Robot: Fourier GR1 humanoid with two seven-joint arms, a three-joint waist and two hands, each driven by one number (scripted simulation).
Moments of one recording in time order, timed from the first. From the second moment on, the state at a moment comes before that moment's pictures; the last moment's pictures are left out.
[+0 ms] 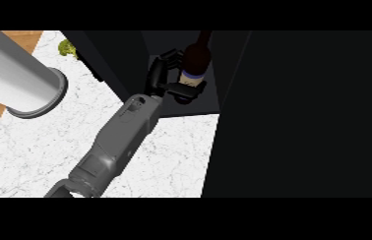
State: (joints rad) left arm -0.94 0.00 -0.24 -0.43 0.36 0.32 -0.44; right arm 0.16 -0.59 0.70 -2.50 0.04 -0.62 0.17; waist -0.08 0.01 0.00
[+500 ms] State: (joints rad) left arm -1.03 0.00 -0.17 -0.27 0.42 0.32 -0.47; right arm 0.19 -0.59 0.72 -2.50 0.03 -0.60 0.11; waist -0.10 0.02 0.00
